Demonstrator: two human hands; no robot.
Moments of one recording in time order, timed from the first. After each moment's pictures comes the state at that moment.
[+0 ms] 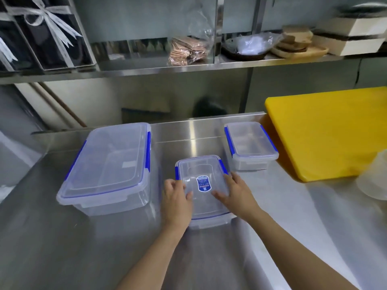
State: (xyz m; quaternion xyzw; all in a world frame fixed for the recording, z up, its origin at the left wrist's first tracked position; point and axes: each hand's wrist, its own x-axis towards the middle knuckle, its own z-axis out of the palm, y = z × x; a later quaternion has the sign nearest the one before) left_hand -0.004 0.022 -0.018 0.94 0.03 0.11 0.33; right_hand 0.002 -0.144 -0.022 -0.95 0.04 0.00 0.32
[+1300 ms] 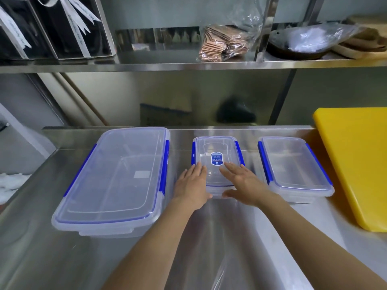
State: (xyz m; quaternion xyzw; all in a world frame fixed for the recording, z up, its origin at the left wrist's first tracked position) left_hand 0.139 0.044 -0.015 0.98 -0.12 -0.07 0.11; right_hand 0.149 -0.124 -0.017 -0.97 -0.19 0.09 0.09
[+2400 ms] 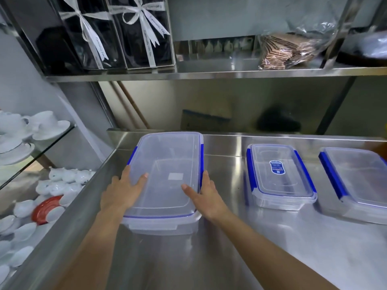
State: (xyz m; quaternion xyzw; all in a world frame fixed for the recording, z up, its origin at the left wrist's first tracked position) left_hand 0.097 0.336 0.012 0.93 0.30 -0.01 0.20; right_hand 0.109 0.117 0.000 -0.81 -0.05 0.15 0.56
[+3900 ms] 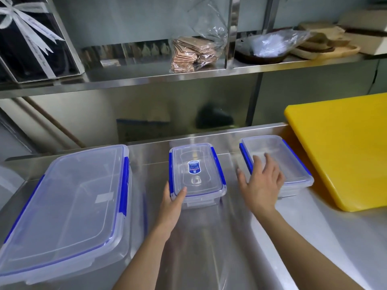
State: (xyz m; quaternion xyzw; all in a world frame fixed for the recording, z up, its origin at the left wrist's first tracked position) left_hand 0.134 0.076 -0.051 0.75 0.08 -0.09 0.65; right_hand 0.130 -0.136 -0.026 -0.93 0.22 -0.24 0.19
